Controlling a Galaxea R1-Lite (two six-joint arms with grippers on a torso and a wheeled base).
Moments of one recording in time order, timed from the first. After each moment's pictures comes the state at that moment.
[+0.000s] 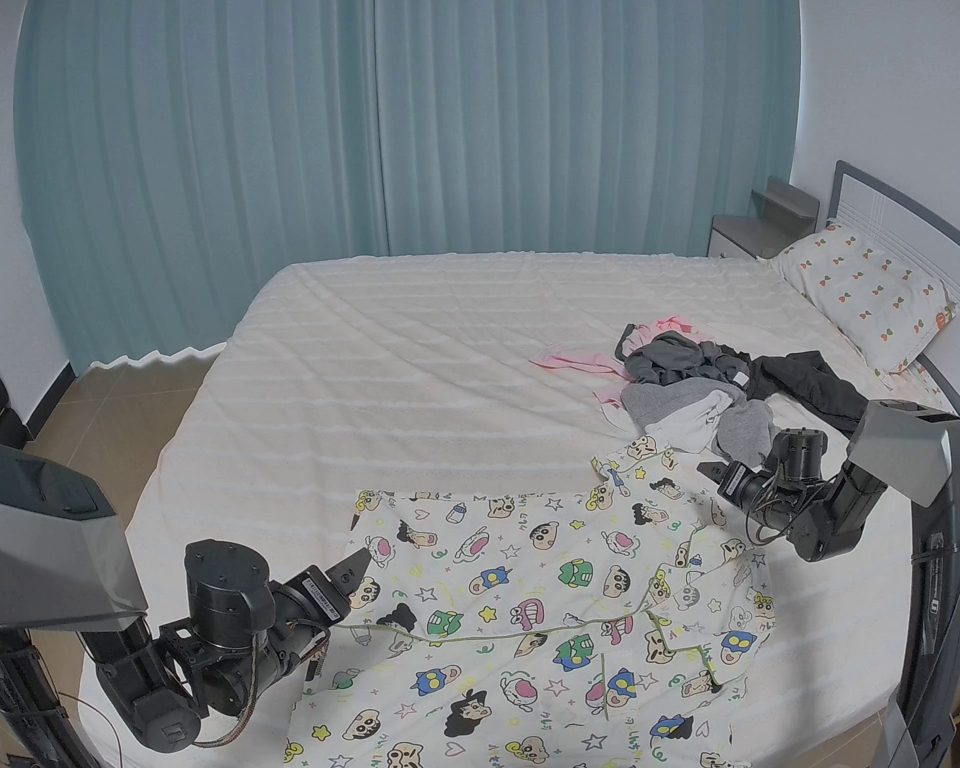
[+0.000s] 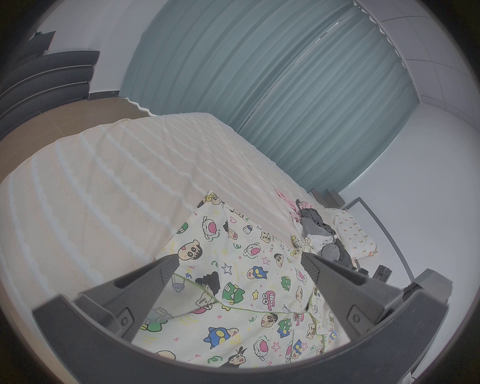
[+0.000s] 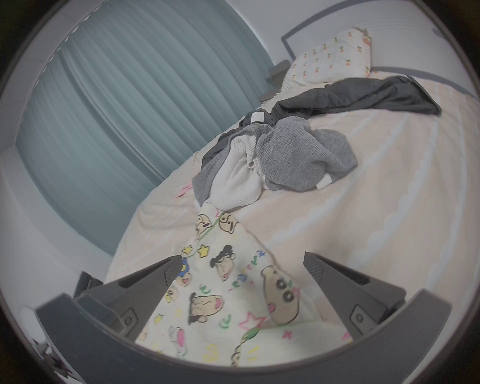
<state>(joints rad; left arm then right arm) -0.55 1.99 -0.16 -1.38 0.31 -0.88 0.01 2.48 -1.01 -0.99 0.10 0.55</state>
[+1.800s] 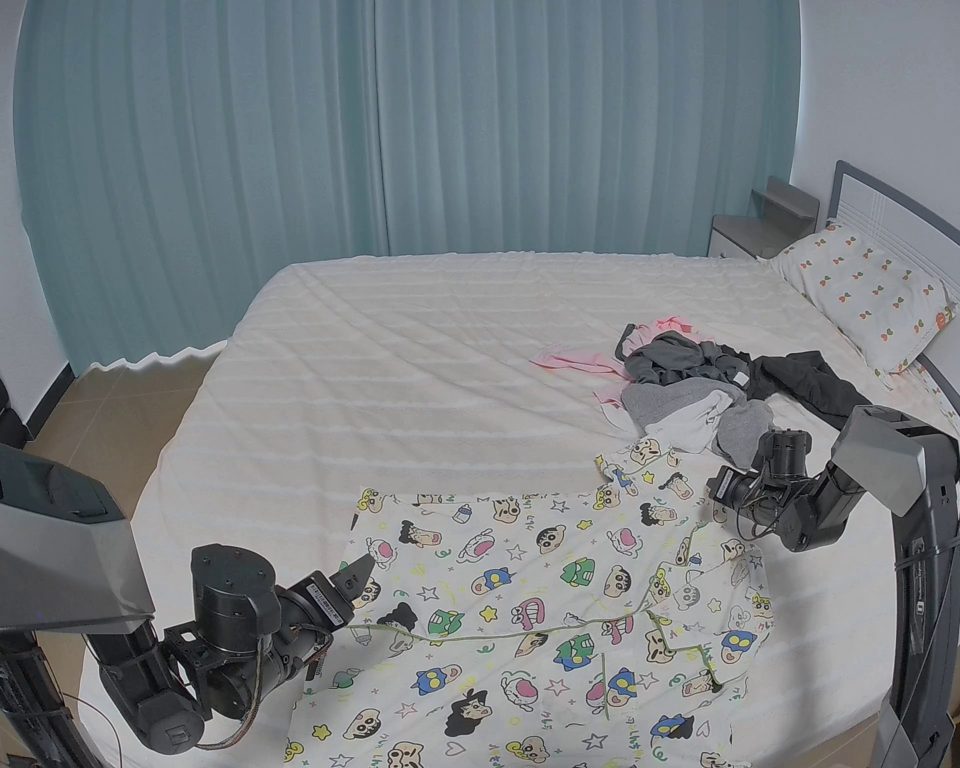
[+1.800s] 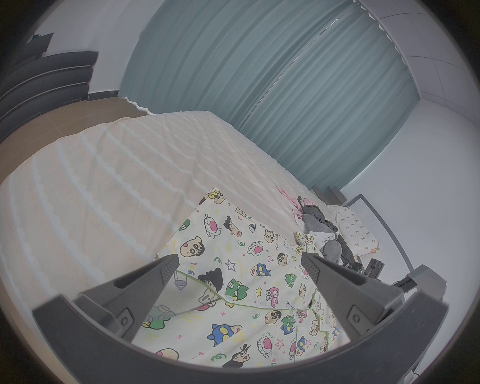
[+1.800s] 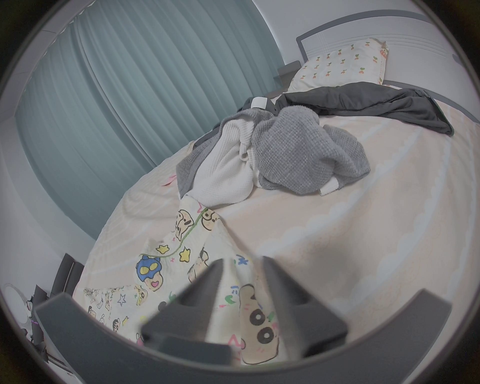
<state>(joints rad) -0.56 2.01 -0.16 -1.38 0.32 -0.88 -0.01 2.56 -1.15 -0.90 0.06 0.46</state>
